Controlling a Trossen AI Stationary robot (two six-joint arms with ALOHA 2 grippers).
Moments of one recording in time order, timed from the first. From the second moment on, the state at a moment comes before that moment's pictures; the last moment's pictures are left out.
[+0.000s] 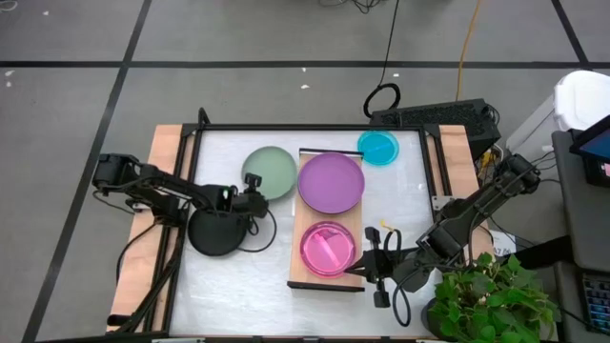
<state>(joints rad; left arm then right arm) -0.02 1.45 0.54 -0.13 -0.46 0.48 0.68 1.36 1.10 -0.34 0.47 0.42</state>
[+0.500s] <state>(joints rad) -0.10 1.39 0.68 -0.36 -0.64 0.36 0.68 1.36 1.10 -0.34 0.47 0.41</state>
